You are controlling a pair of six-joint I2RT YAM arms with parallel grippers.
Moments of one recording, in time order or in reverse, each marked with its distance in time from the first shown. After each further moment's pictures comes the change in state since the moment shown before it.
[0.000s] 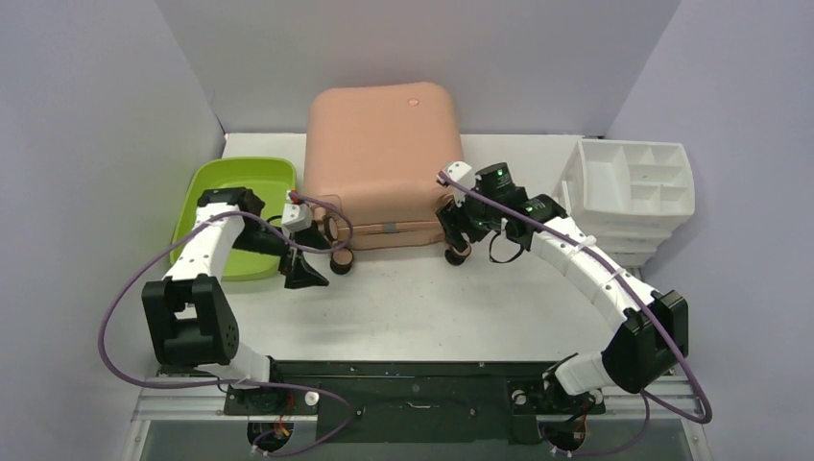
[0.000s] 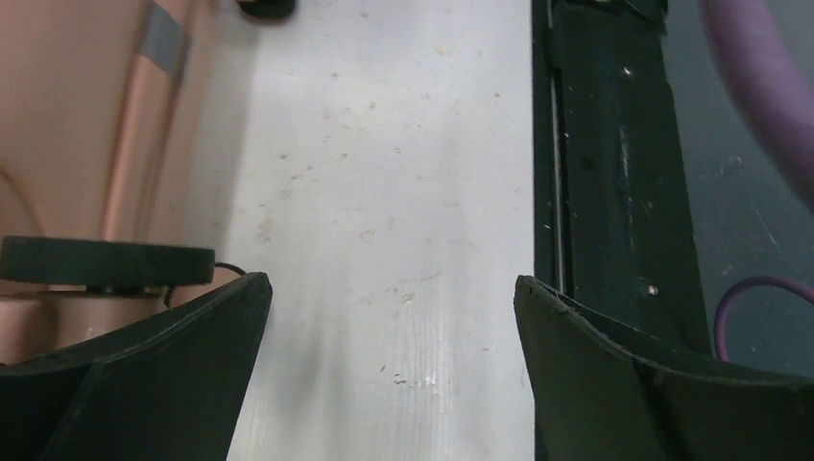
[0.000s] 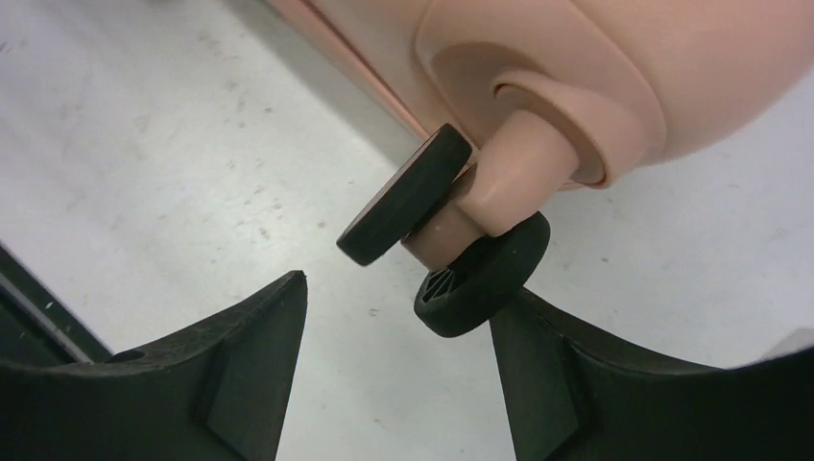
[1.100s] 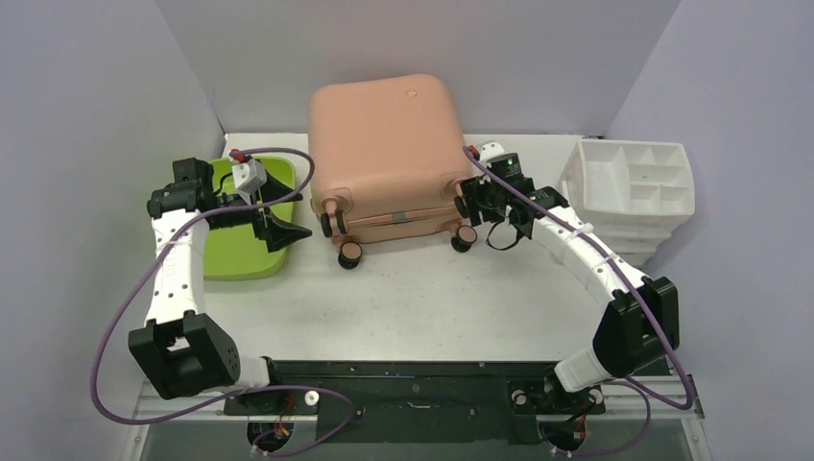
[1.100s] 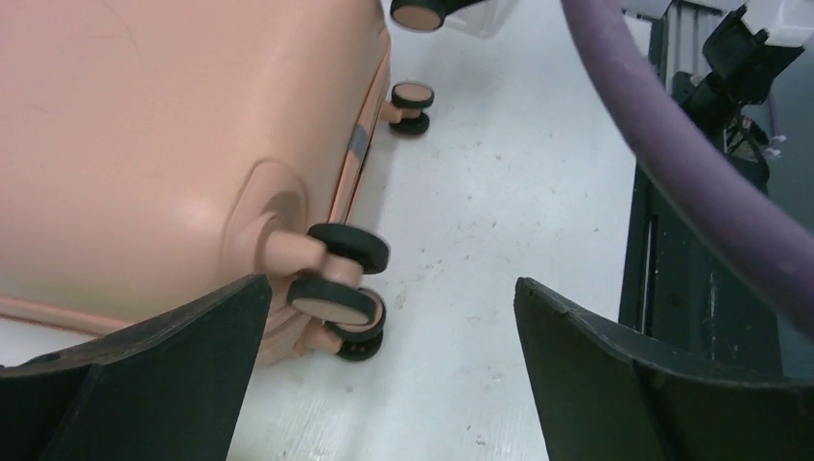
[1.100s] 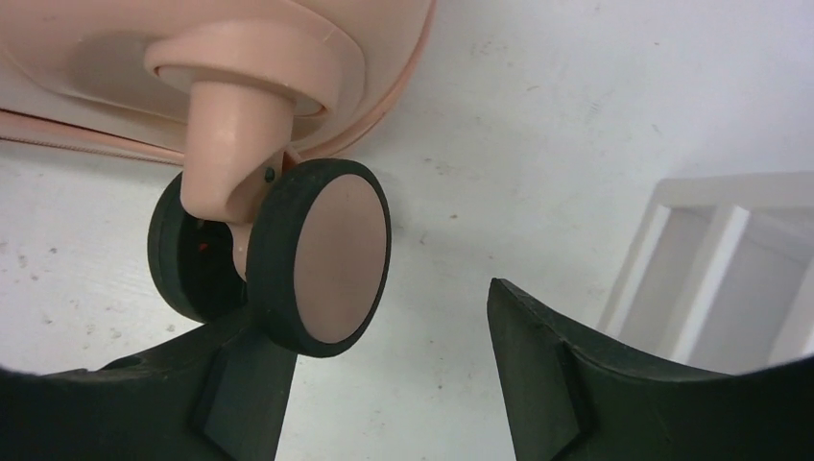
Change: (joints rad) left arm 0.229 -0.146 0.175 0.217 0.249 -0.354; right arm -0.085 0.075 0.010 0.092 0.302 0.190
